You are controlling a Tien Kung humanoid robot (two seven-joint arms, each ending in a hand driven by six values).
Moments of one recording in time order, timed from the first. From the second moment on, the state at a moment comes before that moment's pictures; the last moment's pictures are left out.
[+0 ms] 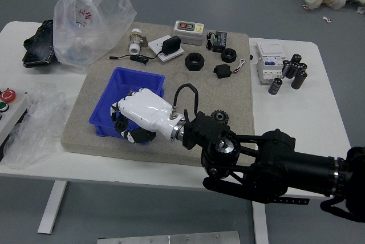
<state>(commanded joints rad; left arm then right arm) -0.15 0.20 -0.99 -0.33 1.02 0.02 0.34 0.86 -0.07 0.21 1.29 -1.94 -0.27 -0.24</state>
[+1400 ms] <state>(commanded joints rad) -0.15 0.19 -0.97 -0.33 0.99 0.03 0.32 0.64 -0.29 0.56 1.39 -1.96 -0.24 -0.36</state>
